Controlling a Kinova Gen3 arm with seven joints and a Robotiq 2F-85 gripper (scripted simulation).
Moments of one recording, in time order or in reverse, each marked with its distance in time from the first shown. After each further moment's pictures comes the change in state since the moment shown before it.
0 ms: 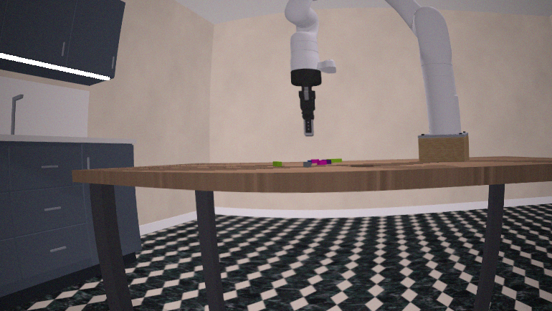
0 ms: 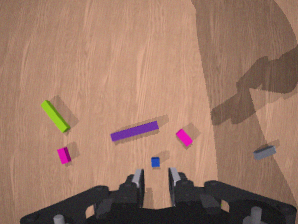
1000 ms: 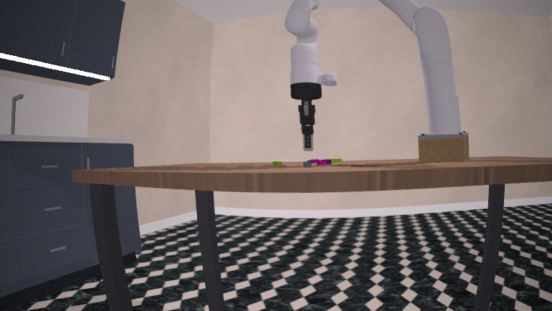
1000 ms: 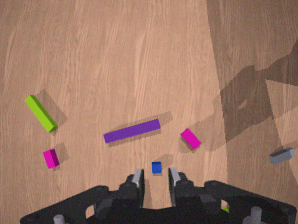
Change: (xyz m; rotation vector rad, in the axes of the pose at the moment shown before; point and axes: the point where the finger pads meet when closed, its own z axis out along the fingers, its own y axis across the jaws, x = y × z) arm -0.003 -0.001 0.035 0.004 -0.007 -0.003
